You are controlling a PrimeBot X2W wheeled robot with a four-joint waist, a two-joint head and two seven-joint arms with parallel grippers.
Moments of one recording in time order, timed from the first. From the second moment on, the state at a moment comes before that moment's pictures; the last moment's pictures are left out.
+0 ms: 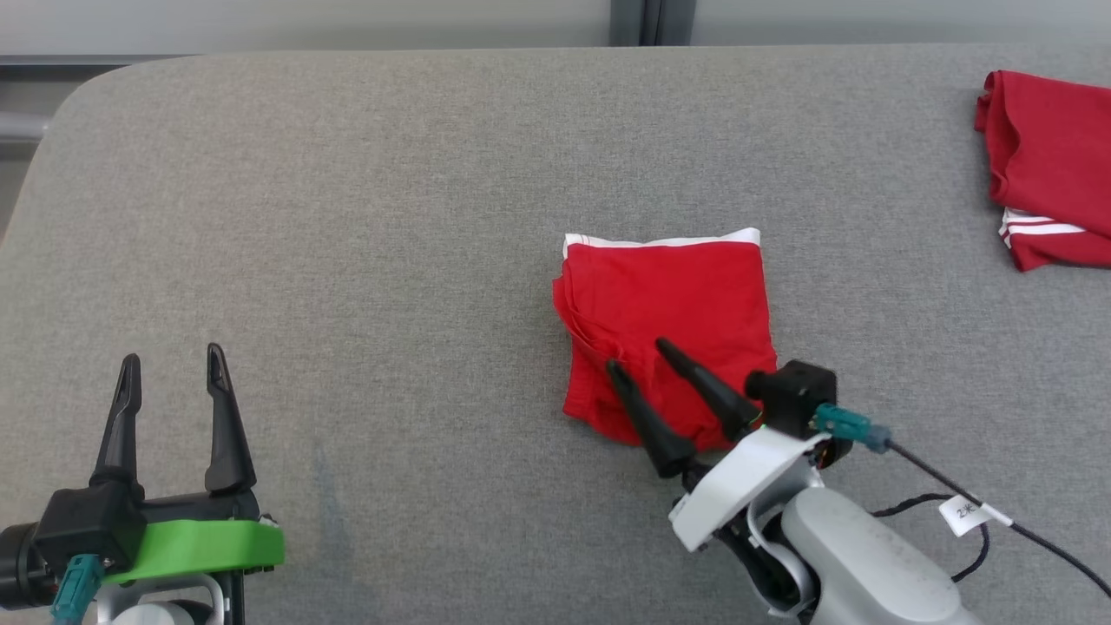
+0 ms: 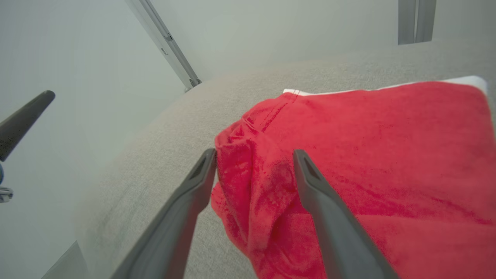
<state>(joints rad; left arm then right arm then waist) -0.04 0.05 0.12 0.03 -0.13 -0.08 -0.26 -0.38 -0.15 0.65 0.40 0.63 0.13 -0.26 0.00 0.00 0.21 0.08</state>
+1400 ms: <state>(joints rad) -0.04 0.05 0.10 0.03 -0.12 -0.09 -0.26 -0.34 -0.10 0.31 0.51 0.36 0.13 -0.26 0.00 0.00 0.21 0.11</state>
